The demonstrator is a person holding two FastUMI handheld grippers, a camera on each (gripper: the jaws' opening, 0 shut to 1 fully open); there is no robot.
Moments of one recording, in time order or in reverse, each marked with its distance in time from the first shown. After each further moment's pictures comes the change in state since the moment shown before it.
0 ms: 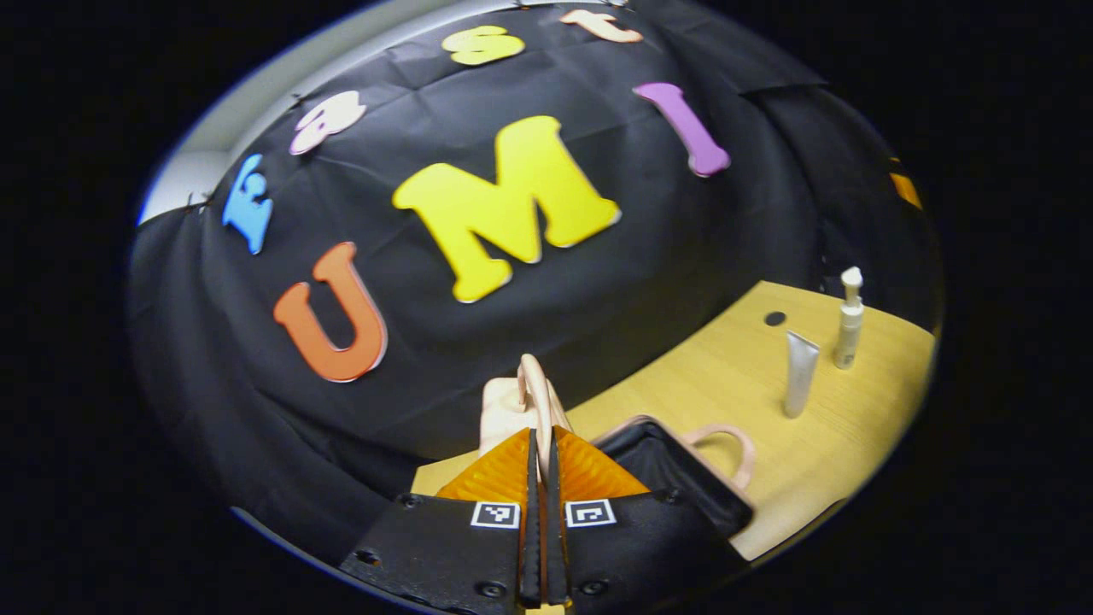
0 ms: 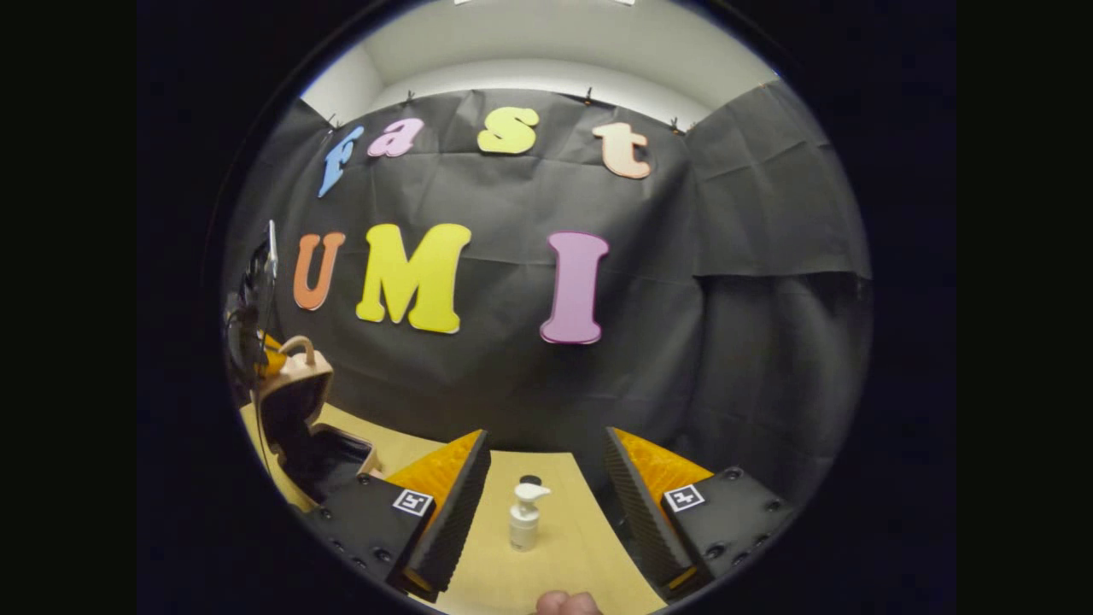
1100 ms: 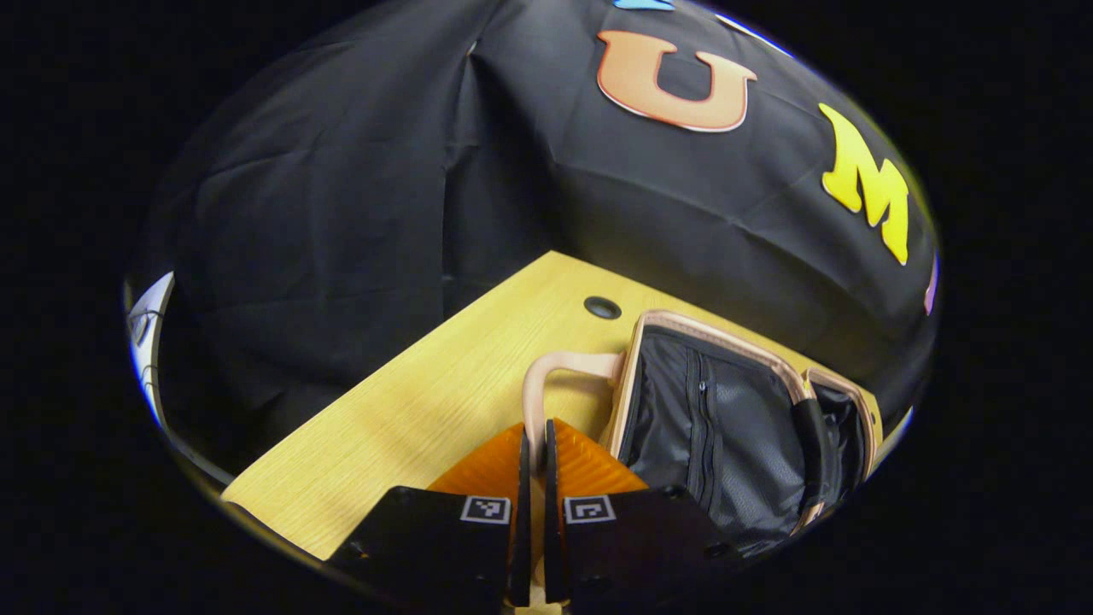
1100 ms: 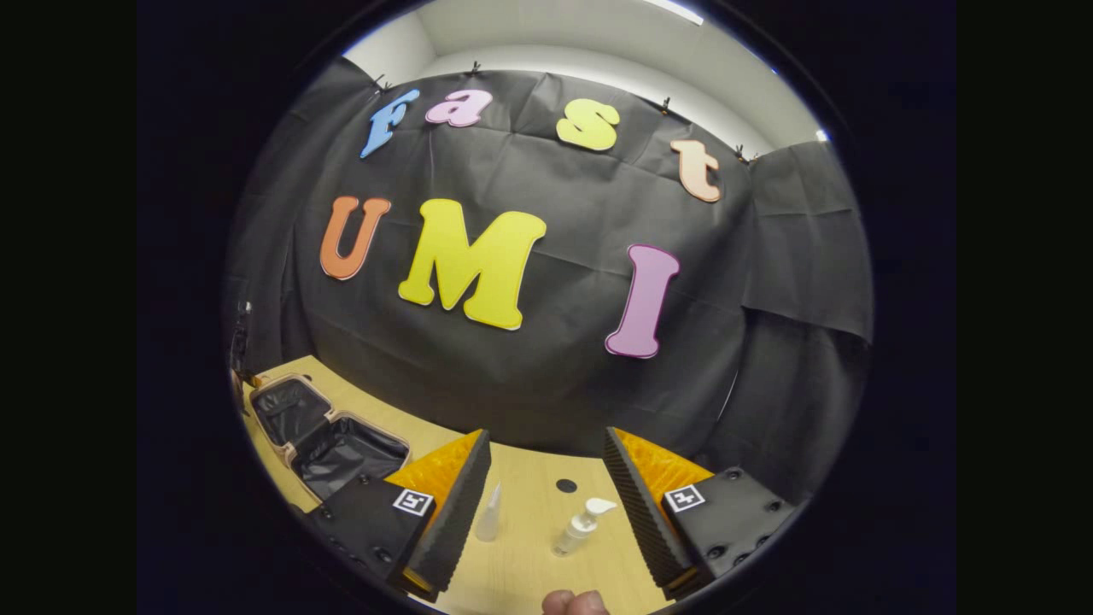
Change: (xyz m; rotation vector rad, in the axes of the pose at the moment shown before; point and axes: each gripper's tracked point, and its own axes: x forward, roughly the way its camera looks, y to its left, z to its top) left arm 0.088 0.156 -0.293 -0.808 0.398 0.152; right arm 0.010 0.115 0.014 -0.148 0.070 0.051
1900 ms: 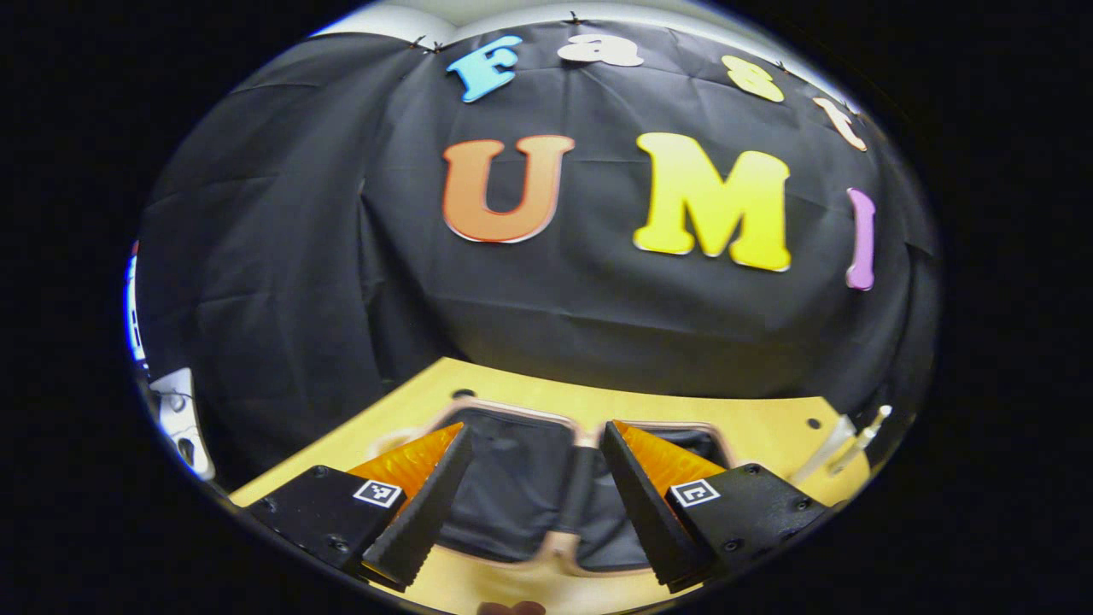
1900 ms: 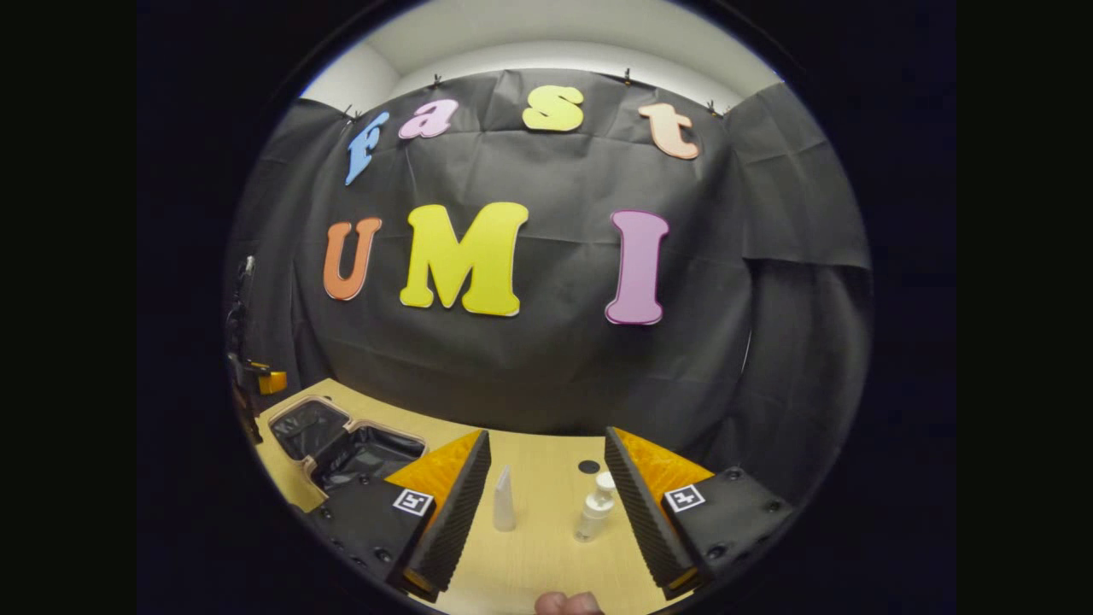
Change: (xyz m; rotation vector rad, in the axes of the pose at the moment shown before) left arm -0.201 -0.286 0.022 0.210 -0.283 -0.154; right arm -0.005 -0.045 -0.047 0.166 0.029 0.072
